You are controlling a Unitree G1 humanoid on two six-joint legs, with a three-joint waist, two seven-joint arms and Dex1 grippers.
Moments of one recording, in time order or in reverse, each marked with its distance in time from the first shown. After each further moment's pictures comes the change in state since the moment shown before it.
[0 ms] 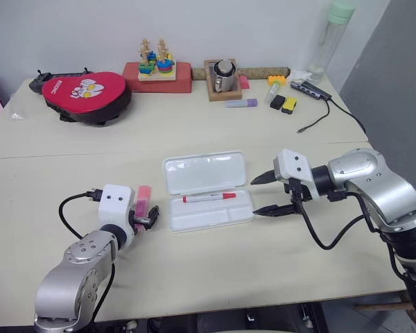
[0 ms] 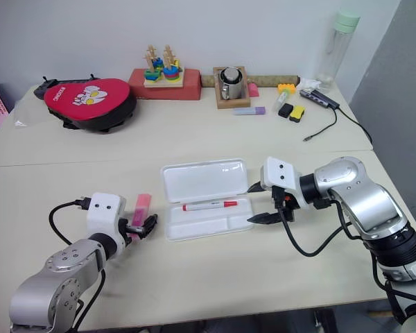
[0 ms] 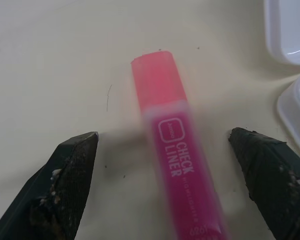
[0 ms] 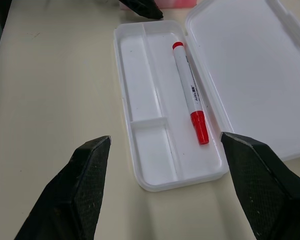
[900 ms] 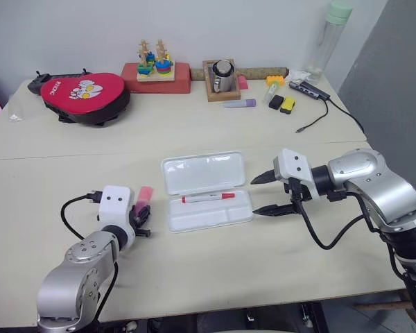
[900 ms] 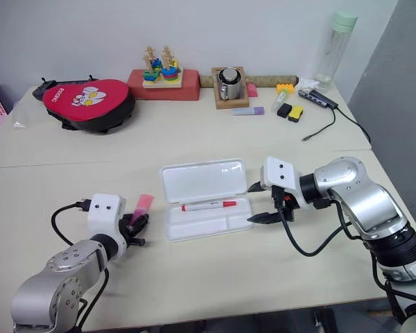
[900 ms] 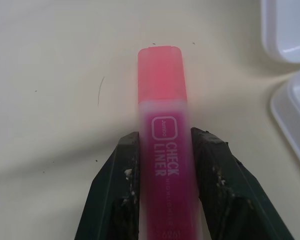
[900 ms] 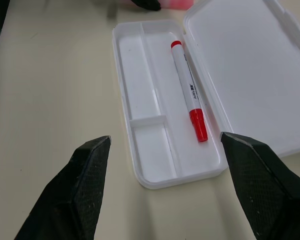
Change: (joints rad) left arm 0.031 0.091 0.013 -0.025 -0.010 0.016 -0.094; right arm 0.000 -0.001 0.000 0.000 0.000 0.002 0.000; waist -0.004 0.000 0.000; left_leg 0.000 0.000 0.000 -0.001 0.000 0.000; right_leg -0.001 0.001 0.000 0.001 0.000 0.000
